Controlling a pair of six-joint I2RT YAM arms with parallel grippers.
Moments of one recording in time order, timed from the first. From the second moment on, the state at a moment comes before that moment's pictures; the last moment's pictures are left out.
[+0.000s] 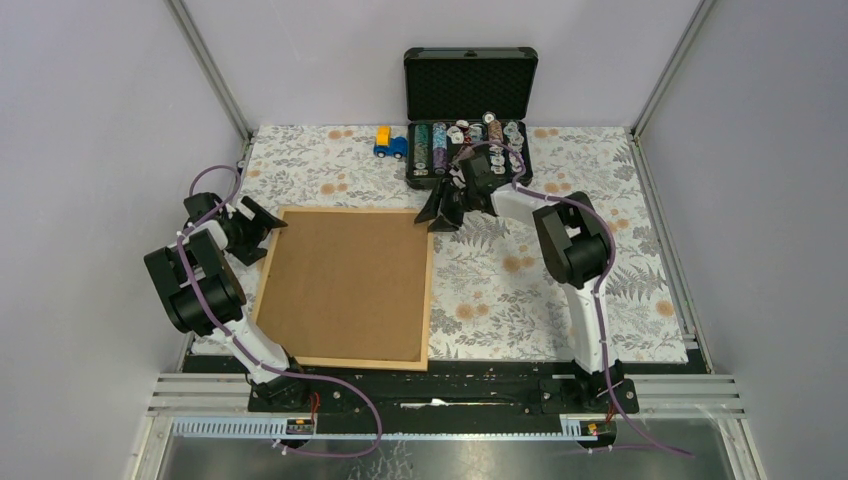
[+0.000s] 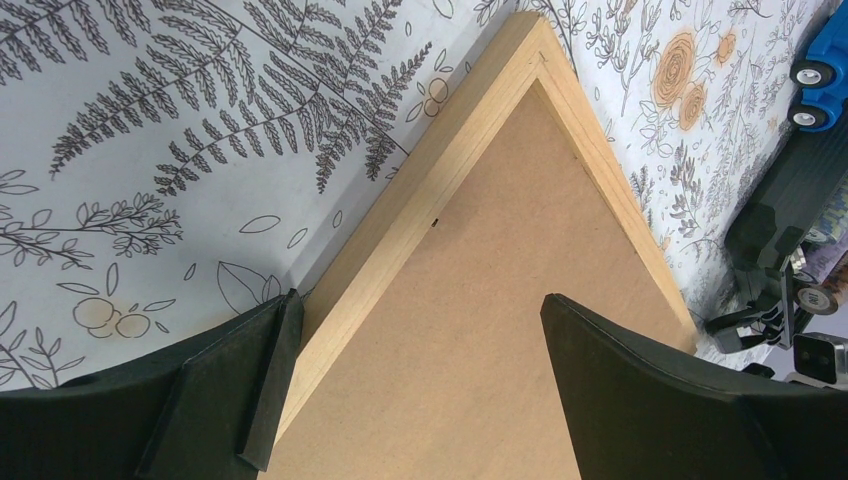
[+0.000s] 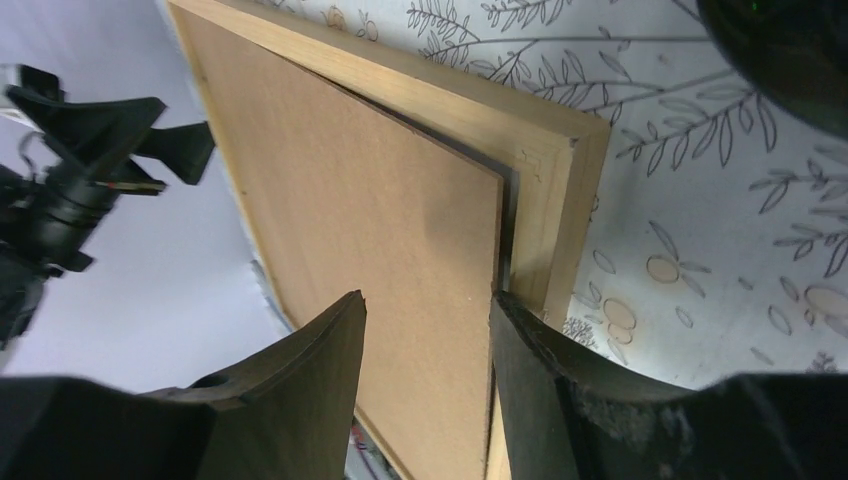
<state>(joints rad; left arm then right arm) 0.52 1.77 1.01 -0.26 0.48 -0.48 0.49 2.24 1.58 -0.22 -0.61 0.82</state>
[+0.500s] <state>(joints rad) 0.51 1.77 1.01 -0.19 0.39 -0.47 0.47 2.16 1.31 0.53 -0.73 1.35</state>
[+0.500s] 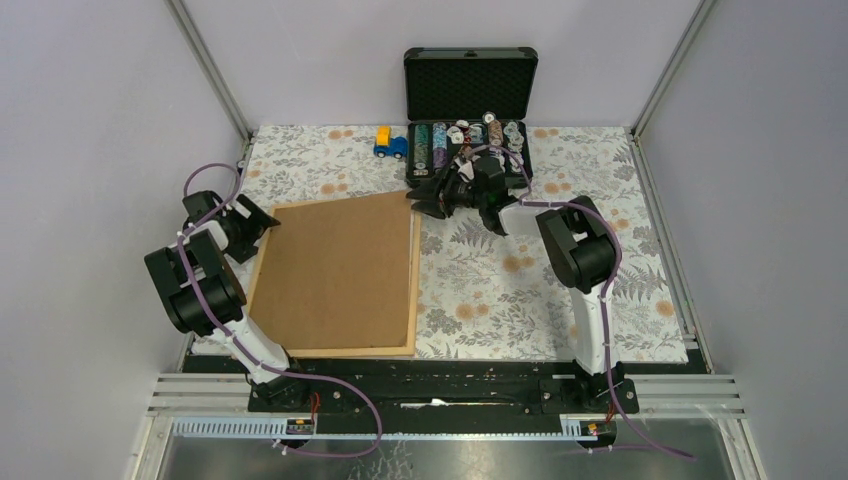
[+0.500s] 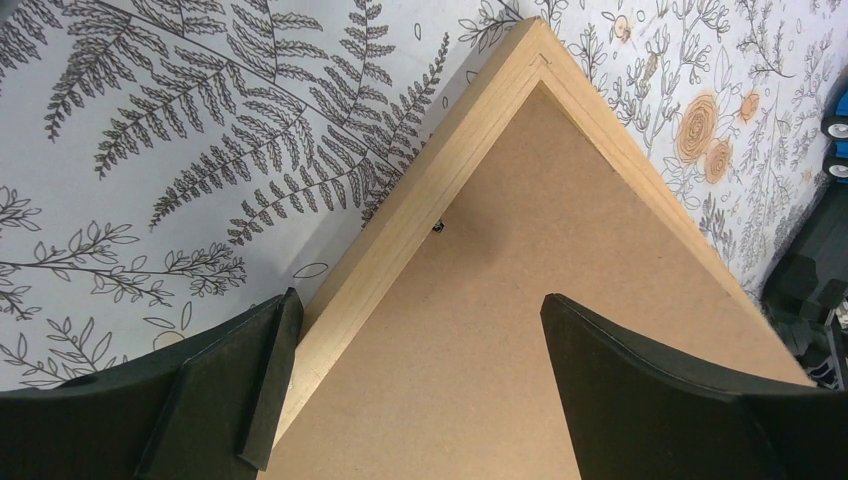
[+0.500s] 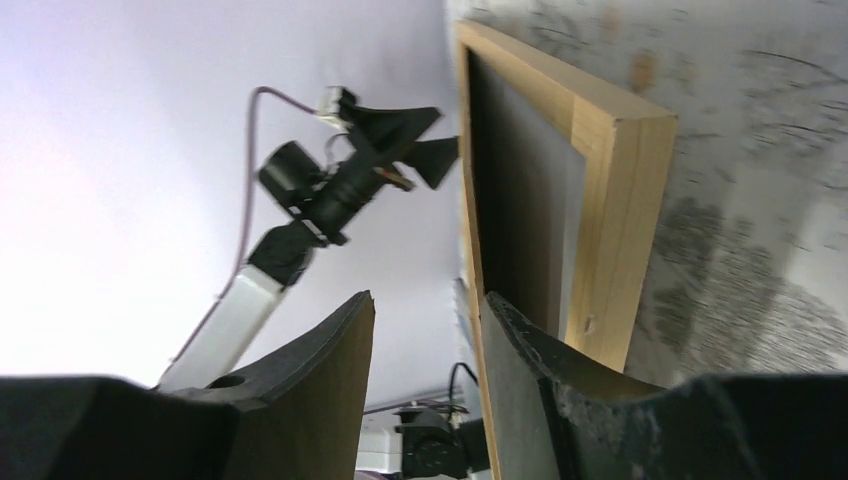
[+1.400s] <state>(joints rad) 0.47 1.67 0.81 0.07 0.40 -0.54 0.51 2.34 1.25 1.29 -0.60 1.65</state>
